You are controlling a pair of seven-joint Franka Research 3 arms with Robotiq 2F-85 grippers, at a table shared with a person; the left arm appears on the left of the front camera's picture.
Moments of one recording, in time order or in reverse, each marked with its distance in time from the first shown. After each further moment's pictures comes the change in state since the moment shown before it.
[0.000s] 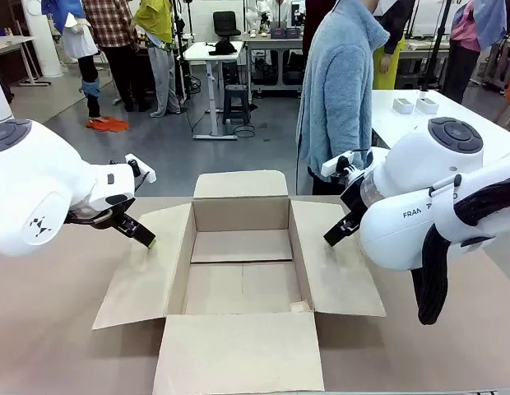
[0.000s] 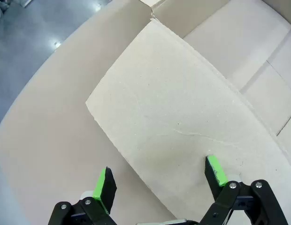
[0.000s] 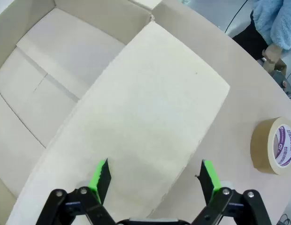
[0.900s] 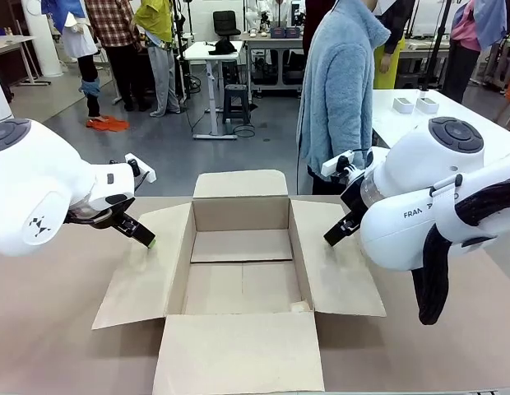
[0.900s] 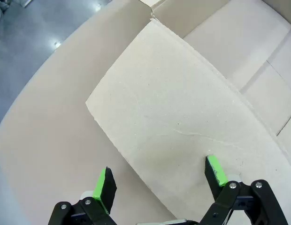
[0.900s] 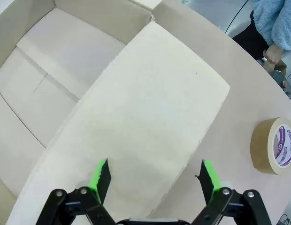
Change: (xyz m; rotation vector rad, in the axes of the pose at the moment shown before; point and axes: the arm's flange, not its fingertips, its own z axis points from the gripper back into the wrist) left arm 0.000 0.000 0.000 0.000 0.000 0.000; right arm 0.000 0.000 0.000 0.000 0.000 0.001
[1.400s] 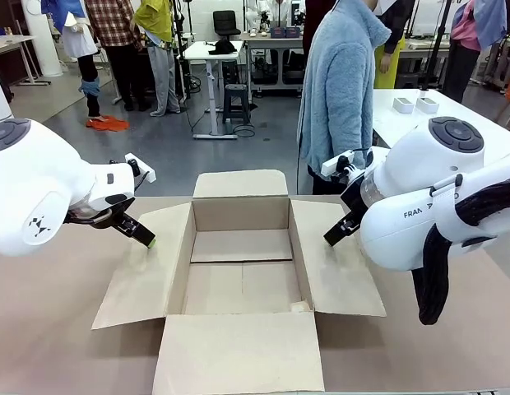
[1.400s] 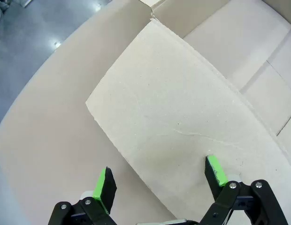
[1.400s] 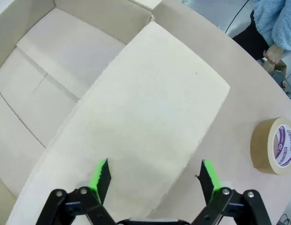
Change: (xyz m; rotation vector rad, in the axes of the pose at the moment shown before) left arm 0.000 0.000 0.000 0.000 0.000 0.000; right arm 0.000 0.000 0.000 0.000 0.000 0.000
